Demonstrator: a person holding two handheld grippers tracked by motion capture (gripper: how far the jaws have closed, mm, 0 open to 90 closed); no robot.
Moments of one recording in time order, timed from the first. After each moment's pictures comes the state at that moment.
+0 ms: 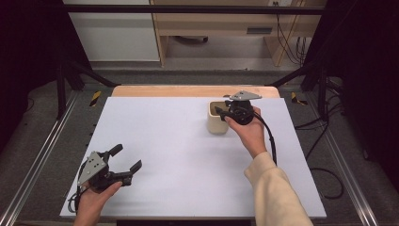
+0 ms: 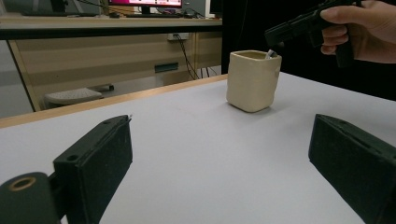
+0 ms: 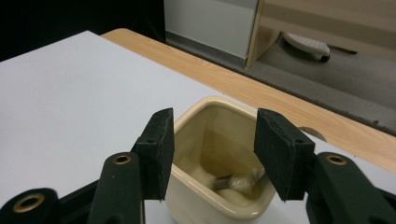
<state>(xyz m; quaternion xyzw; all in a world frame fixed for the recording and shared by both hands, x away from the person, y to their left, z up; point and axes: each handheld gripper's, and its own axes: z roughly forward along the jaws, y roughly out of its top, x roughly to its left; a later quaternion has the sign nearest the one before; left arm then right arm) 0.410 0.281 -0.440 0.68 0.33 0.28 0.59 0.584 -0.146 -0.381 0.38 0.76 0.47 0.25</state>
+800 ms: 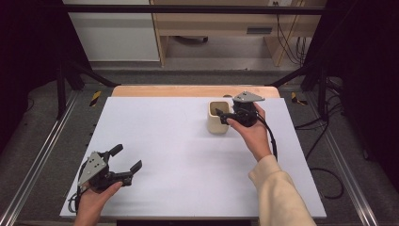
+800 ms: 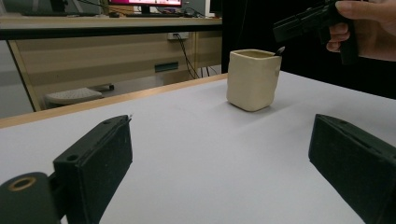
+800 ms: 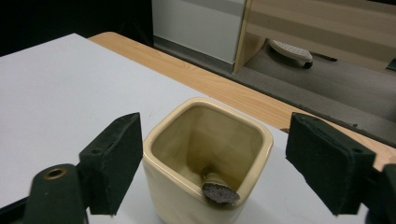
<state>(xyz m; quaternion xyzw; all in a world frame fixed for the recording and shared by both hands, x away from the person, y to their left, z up) 0.410 0.281 -0.440 0.68 0.33 0.28 0.59 0.578 -0.151 -0.379 0.38 0.75 0.46 0.28</state>
